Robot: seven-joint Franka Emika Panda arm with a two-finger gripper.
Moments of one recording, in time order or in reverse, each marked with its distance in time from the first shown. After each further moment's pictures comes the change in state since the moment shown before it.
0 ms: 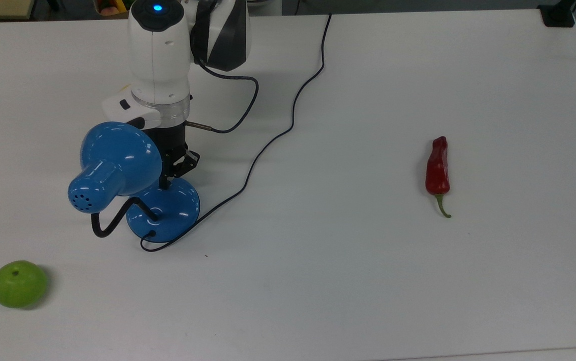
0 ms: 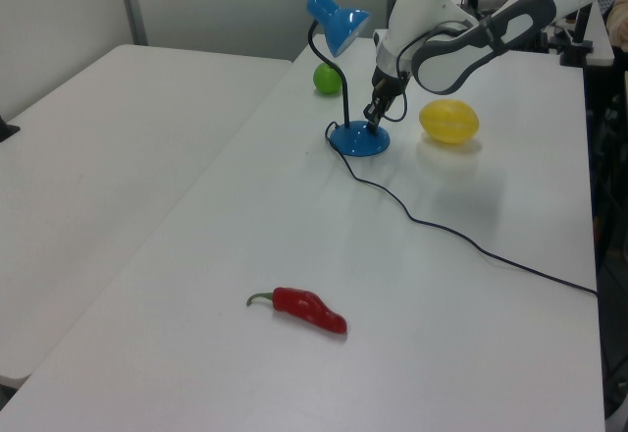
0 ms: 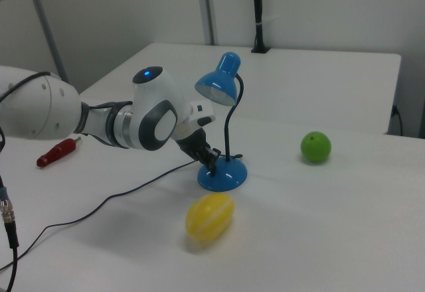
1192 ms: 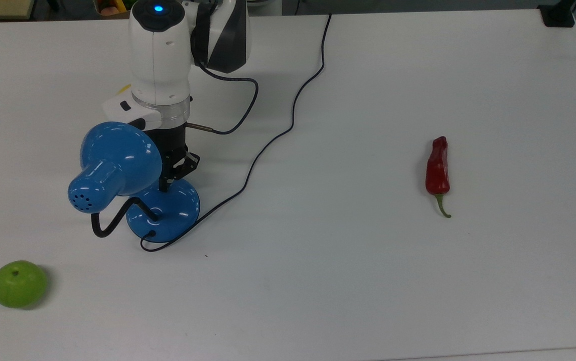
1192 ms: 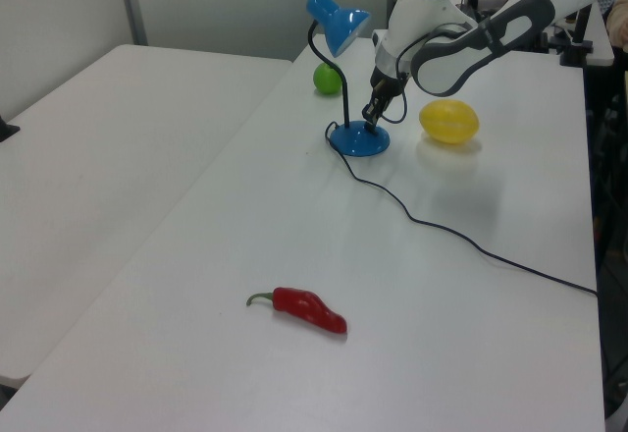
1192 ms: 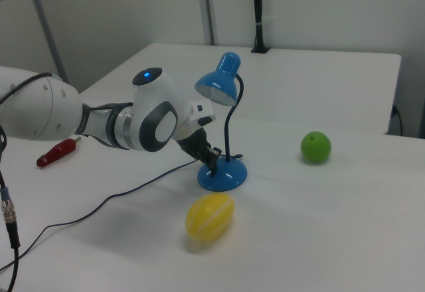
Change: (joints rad) arm 0.000 0.007 0.000 0.001 0.000 0.027 -0.011
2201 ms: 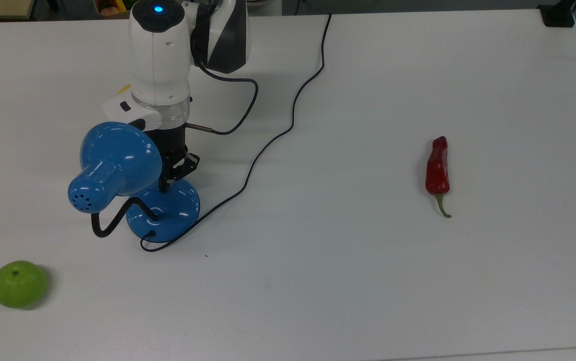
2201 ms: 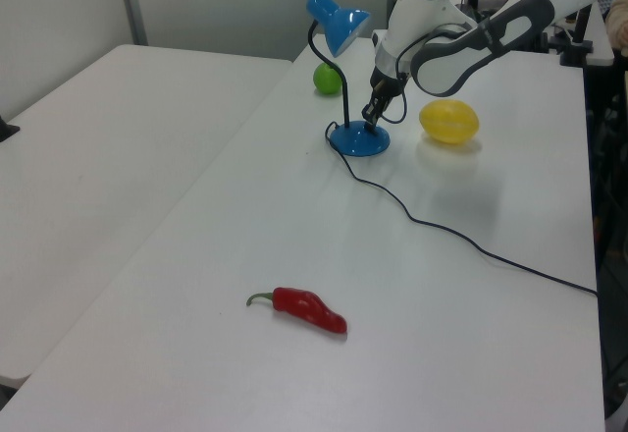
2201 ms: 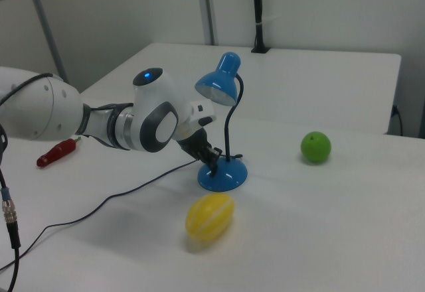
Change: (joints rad) arm -0.001 0.003 0.000 0.002 0.000 0.004 -0.002
